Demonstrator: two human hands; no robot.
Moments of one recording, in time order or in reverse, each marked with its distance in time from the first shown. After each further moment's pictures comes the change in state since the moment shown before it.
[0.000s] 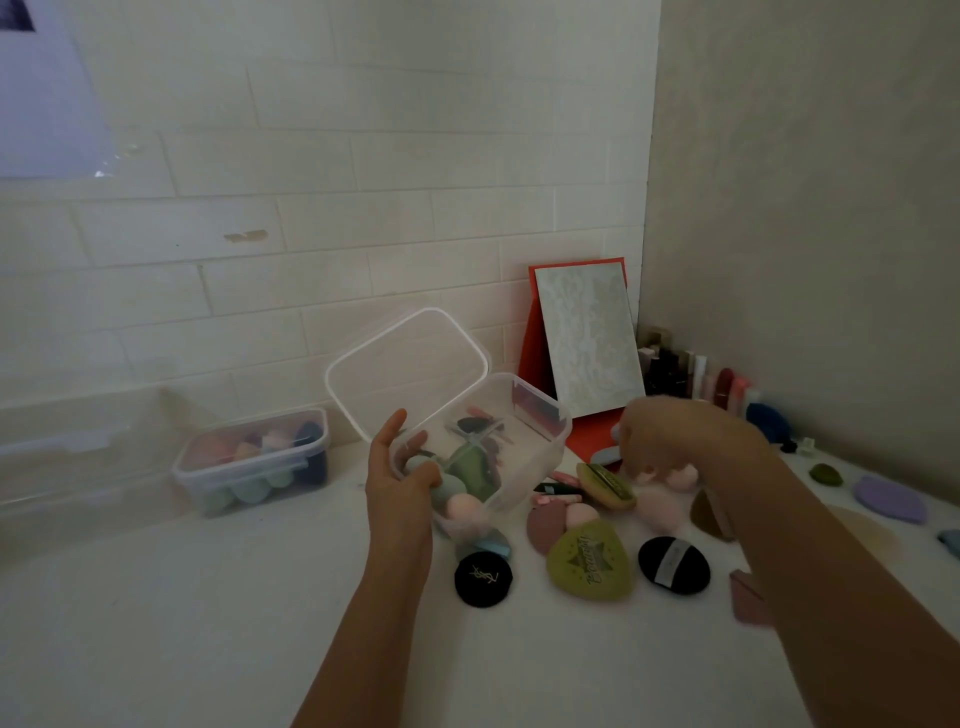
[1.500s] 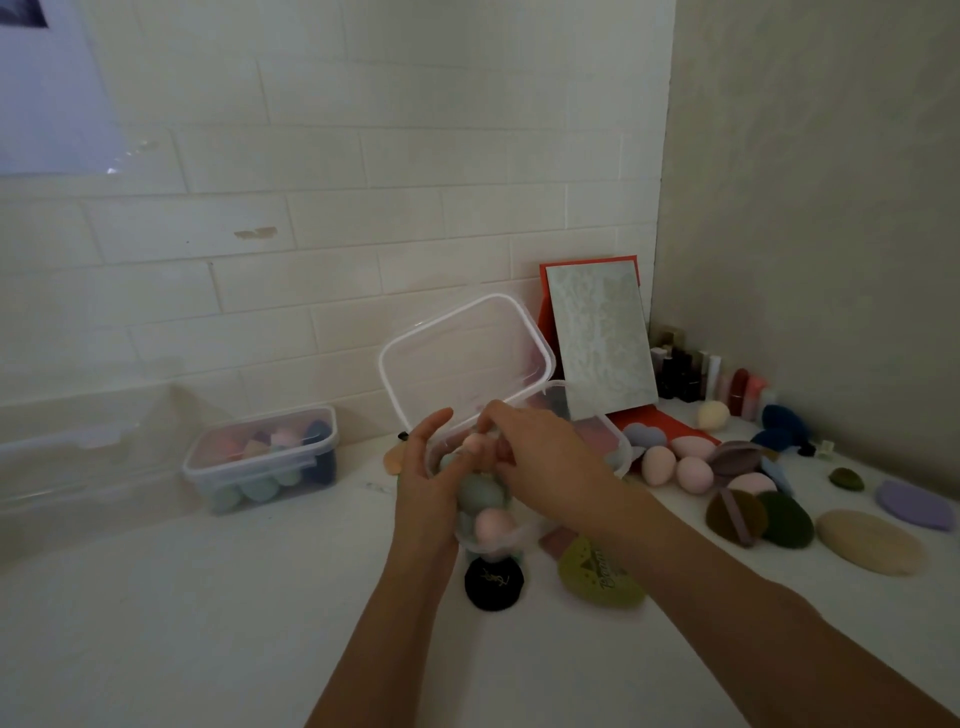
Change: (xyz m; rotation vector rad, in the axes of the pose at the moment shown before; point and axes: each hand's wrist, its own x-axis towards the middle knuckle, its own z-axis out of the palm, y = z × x) left_hand 0.000 0.000 0.010 -0.024 -0.168 -0.024; right_hand -0.022 -0.095 0.032 0.265 0.429 -0.548
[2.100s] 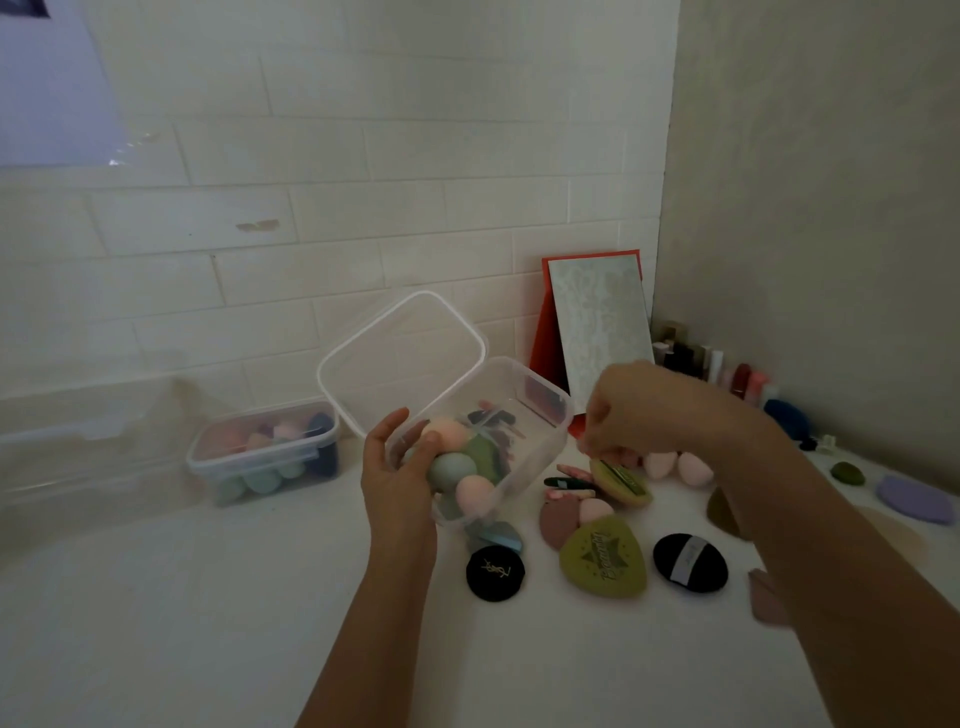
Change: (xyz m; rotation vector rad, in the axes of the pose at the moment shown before) left_hand 0.002 0.004 -0.014 -0.056 0.252 0.029; right_hand -0.012 0.035 -0.072 -0.068 -0.332 0.322
